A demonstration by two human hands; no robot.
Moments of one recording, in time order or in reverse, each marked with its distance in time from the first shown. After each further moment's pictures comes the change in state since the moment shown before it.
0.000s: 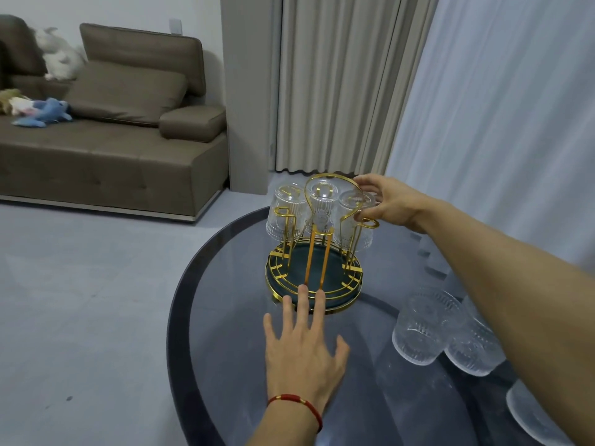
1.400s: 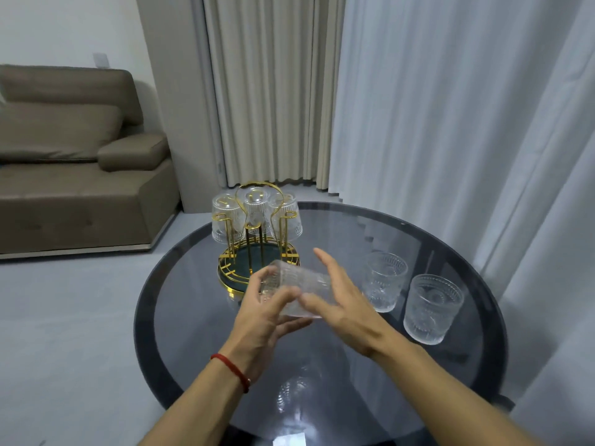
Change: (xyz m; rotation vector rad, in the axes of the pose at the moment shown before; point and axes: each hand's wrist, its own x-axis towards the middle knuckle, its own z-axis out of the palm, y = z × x) left_hand -0.050 0.043 -0.092 -1.679 -0.273 -0.110; right_hand -0.249 0.014 0.103 0.187 0.178 -0.050
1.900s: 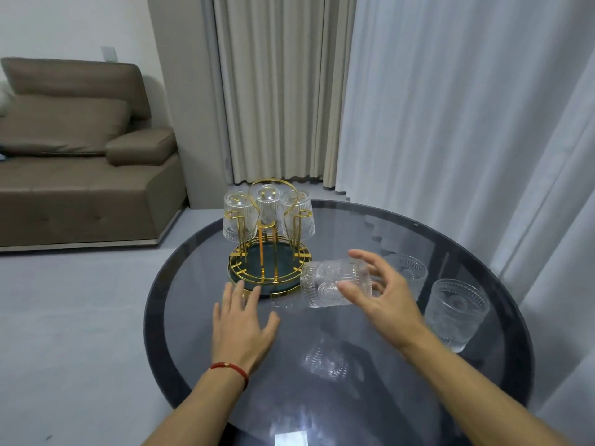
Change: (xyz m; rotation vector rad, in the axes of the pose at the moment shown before) left_hand 0.041 -0.044 -0.087 1.515 0.288 0.193; right_hand 0.005 0.020 -0.016 0.122 0.349 0.005
